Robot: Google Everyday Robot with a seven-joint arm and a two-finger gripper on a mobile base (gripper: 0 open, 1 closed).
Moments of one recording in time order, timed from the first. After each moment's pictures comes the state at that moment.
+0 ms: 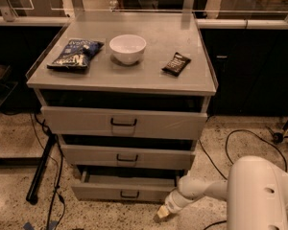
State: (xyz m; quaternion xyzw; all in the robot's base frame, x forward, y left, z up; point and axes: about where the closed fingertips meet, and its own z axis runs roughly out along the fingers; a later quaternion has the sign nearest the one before) arm 0.474 -0.099 0.178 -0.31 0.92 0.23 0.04
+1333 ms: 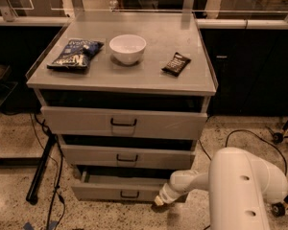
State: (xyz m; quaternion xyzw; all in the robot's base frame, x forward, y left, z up) arm 0.528 -0.086 0.167 -0.34 0.92 0.19 0.09
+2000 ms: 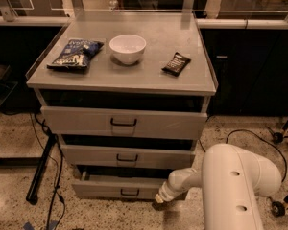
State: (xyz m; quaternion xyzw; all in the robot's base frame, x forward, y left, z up) arm 0.544 -0.087 0.163 -0.34 0.92 0.16 0.10
